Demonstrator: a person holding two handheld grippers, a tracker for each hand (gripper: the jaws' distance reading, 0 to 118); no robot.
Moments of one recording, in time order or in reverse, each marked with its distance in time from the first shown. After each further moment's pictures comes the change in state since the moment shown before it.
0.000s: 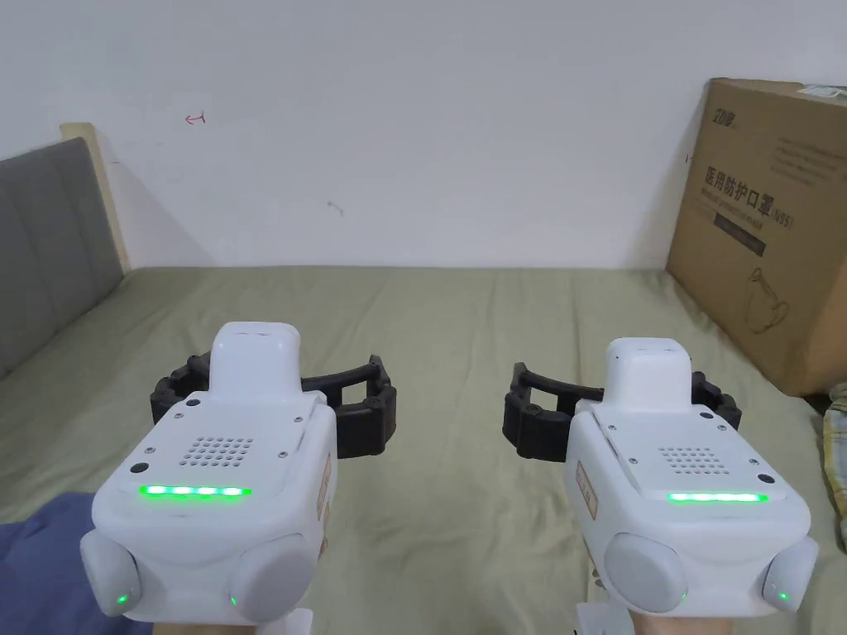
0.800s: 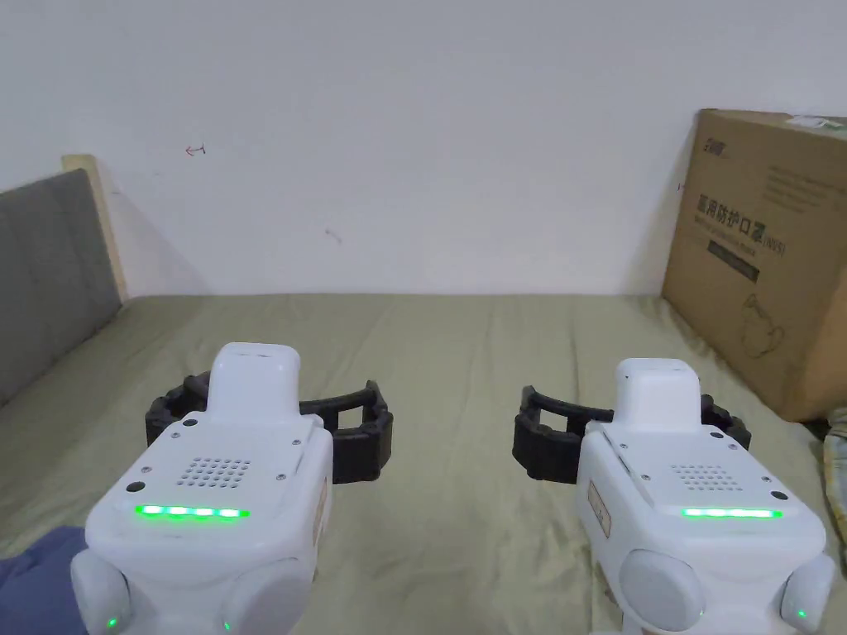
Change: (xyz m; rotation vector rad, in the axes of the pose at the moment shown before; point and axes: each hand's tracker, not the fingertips) left arm -0.005 0.009 -0.002 -0.007 0.000 -0.043; right arm 0.005 0.008 -0.003 -0.019 -0.013 -0.010
